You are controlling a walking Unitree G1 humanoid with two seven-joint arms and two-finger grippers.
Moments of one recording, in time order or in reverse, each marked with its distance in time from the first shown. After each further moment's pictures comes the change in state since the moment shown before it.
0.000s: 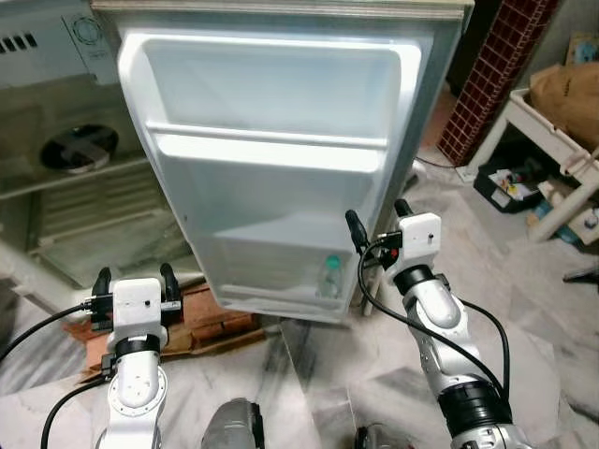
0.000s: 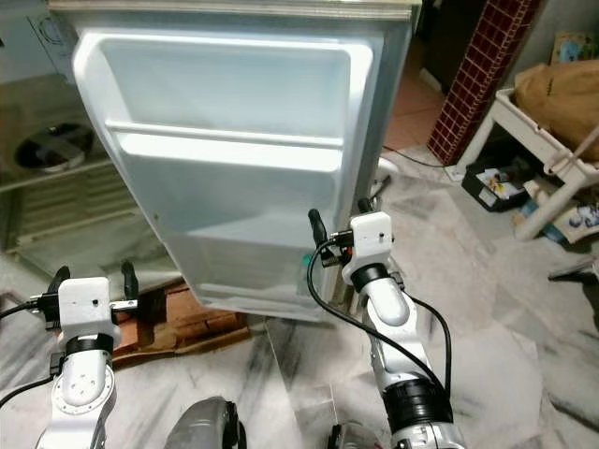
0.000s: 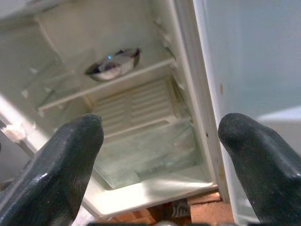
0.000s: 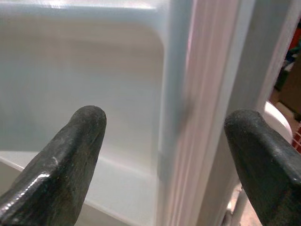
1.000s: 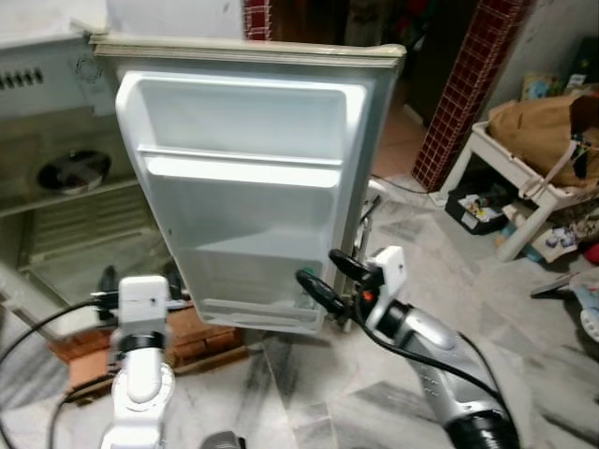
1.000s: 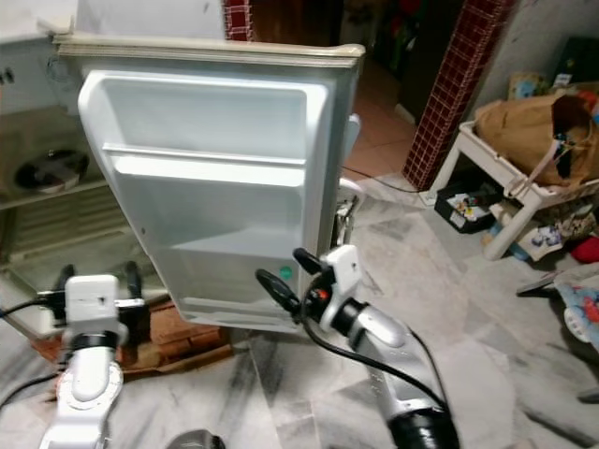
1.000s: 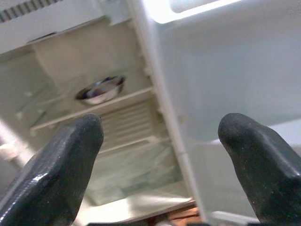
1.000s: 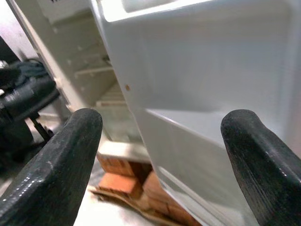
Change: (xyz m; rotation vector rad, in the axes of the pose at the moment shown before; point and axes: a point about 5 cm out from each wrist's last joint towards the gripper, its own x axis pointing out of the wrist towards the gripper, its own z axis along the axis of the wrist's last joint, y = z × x) left arm 0.006 -0.013 0.001 0.002 -0.009 -0.030; right arm -0.030 0.031 -0.020 0.328 0.199 0.525
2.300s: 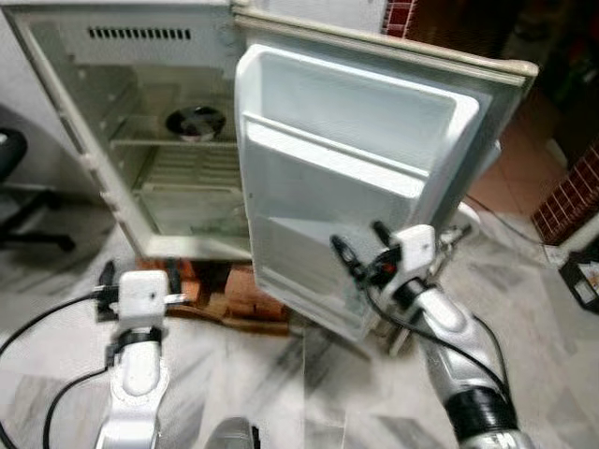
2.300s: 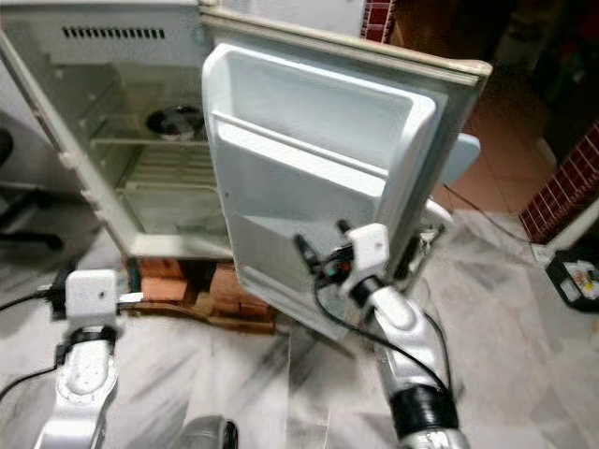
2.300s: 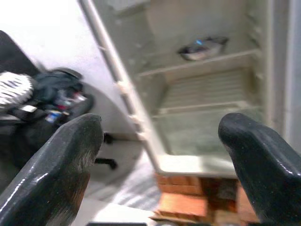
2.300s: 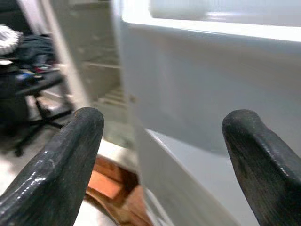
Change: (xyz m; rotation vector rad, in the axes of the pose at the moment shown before) left arm 0.002 0.006 -0.002 0.018 -0.007 0.005; right arm 0.002 -0.029 0.019 -0.178 -0.085 -0.292
